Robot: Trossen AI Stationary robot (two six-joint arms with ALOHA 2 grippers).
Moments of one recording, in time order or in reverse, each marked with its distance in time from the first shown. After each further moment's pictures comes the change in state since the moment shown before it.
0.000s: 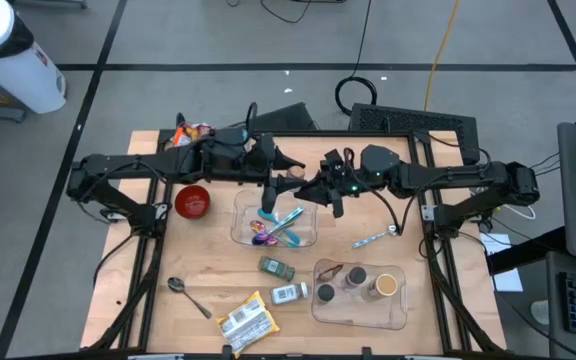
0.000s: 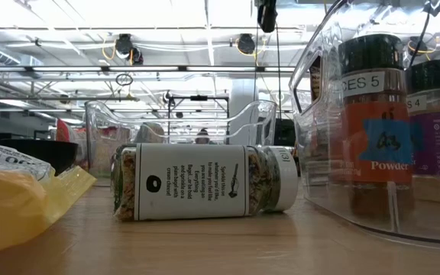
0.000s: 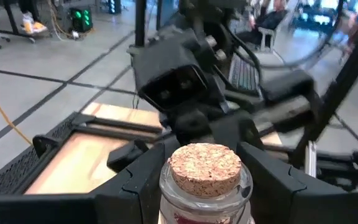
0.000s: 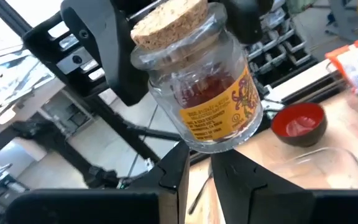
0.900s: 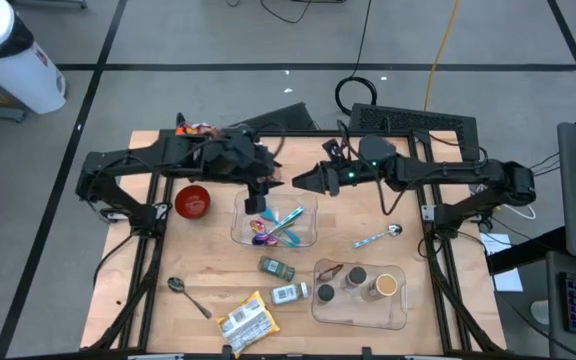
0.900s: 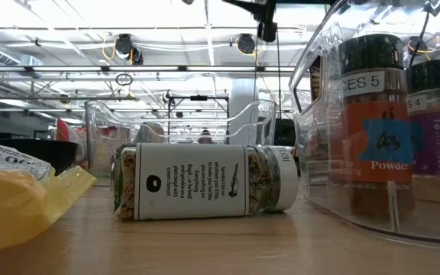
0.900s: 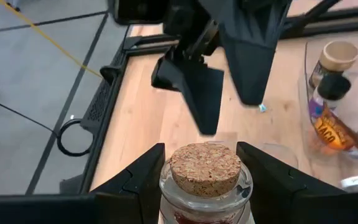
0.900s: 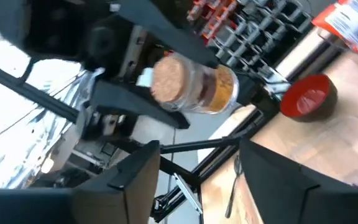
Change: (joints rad) left arm -0.044 0.085 0.327 -0.687 -0.254 0.252; right arm -0.067 0.028 0.001 0.030 -0.063 0.323
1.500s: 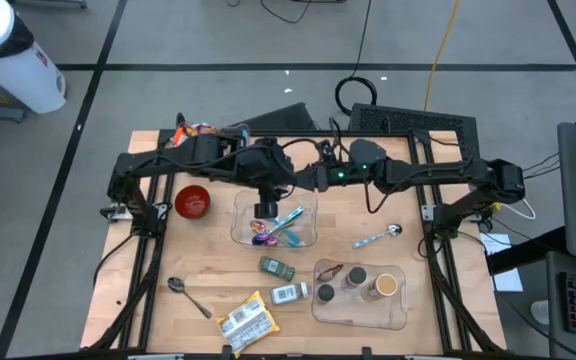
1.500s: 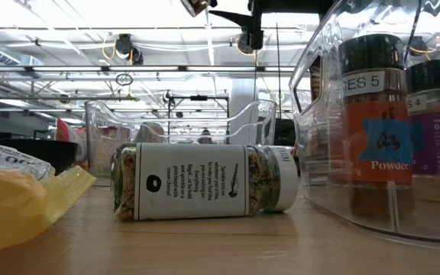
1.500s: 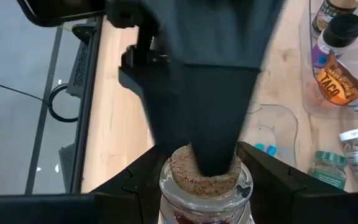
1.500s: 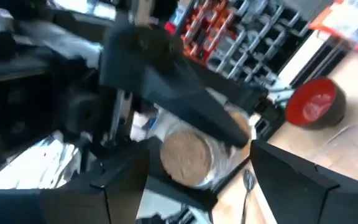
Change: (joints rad) left arm -0.006 0.251 0.317 -0.321 0.014 0.019; right arm 0.003 0.097 0.000 0.143 0.064 0.087
